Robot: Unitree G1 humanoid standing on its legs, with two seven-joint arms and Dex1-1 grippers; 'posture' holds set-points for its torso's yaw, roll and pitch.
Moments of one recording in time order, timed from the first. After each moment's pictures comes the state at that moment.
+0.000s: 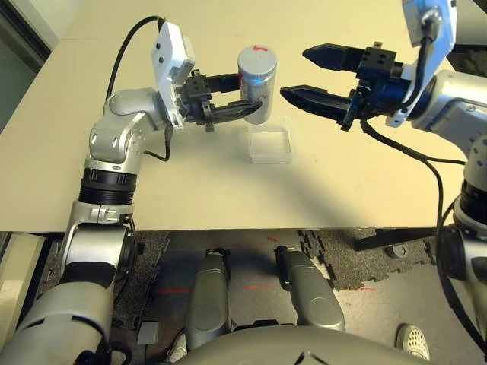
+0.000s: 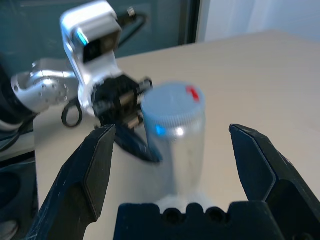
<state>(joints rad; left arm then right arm) -0.81 0.50 -0.05 0.21 -0.43 0.30 -1.14 -0.85 -0.55 -0.05 -0.38 0.73 0.96 0.62</state>
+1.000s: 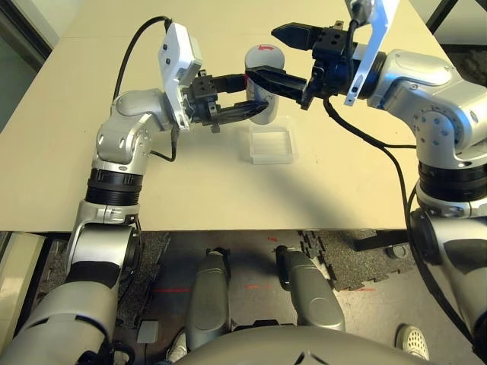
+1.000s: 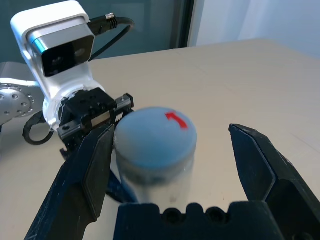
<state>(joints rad) -0.80 0.48 -0.05 0.17 -0.43 0.32 -1.11 -0.90 -0.49 0.04 -0.25 0.57 0.83 0.65</state>
